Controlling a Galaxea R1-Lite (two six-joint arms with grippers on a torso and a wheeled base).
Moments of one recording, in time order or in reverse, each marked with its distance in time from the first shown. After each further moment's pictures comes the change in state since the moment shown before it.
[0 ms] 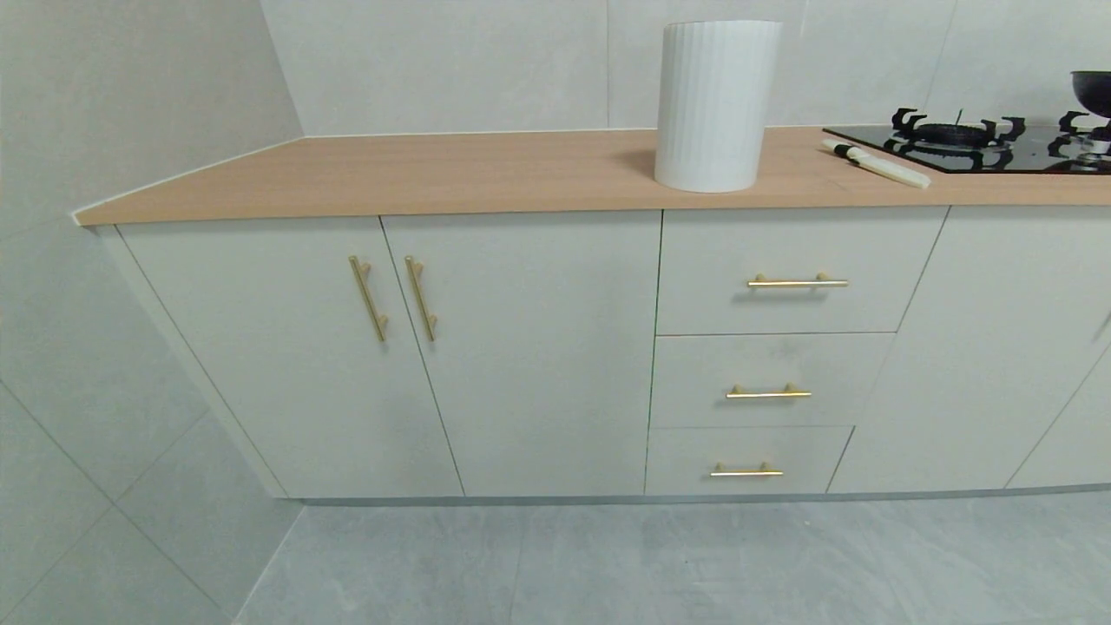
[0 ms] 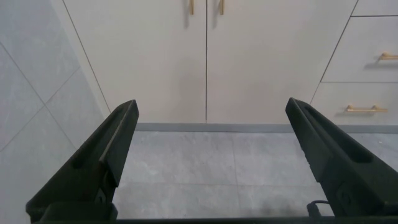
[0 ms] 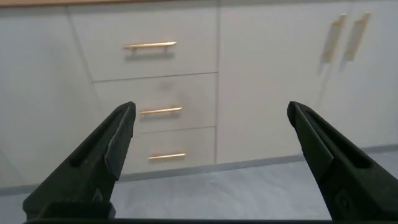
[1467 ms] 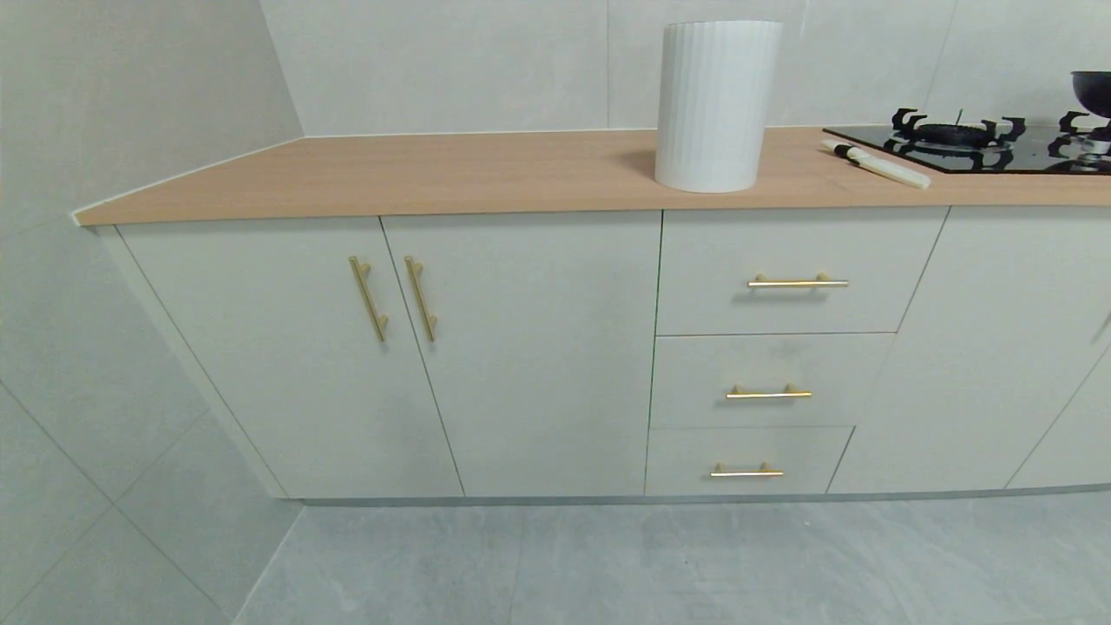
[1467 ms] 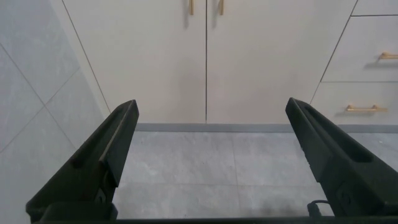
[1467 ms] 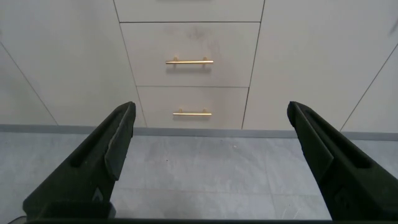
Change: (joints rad) left arm 0.000 0.000 0.000 0.000 0.000 0.003; right arm -0.002 -0.048 0.203 0.001 0.155 0.002
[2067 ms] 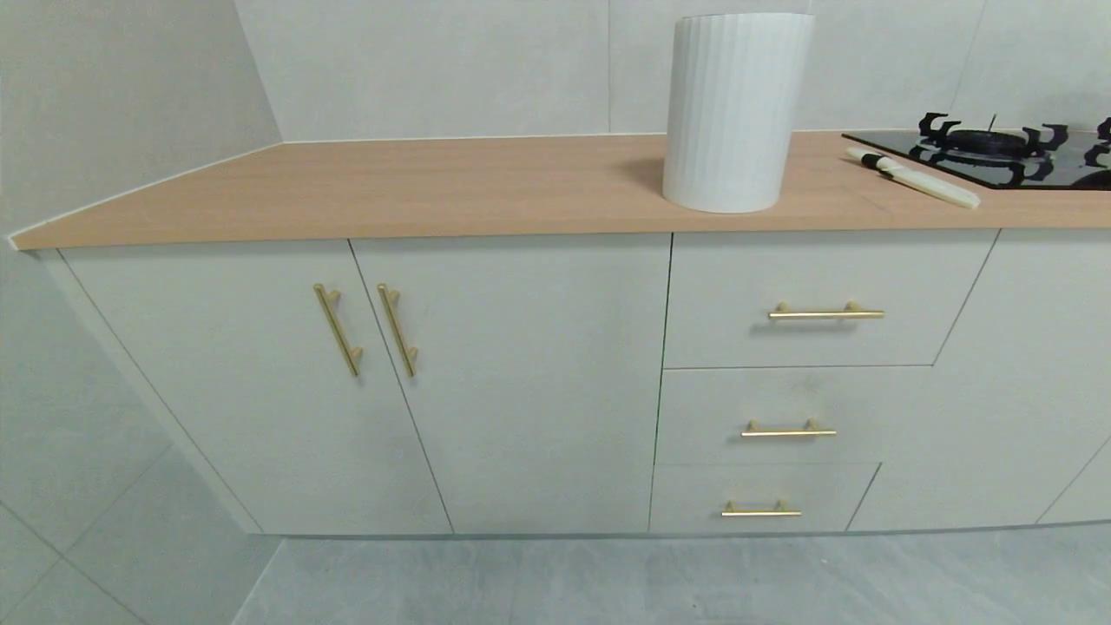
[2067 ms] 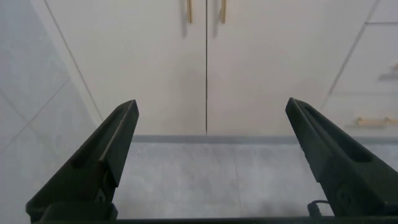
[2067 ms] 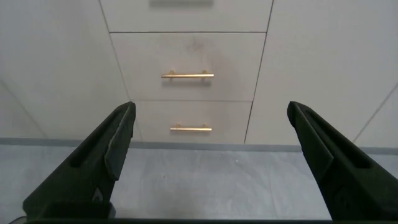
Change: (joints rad) left arm 0.000 0.000 0.000 0.000 0.000 -0.001; right arm 0.000 0.000 0.000 0.001 0.000 0.000
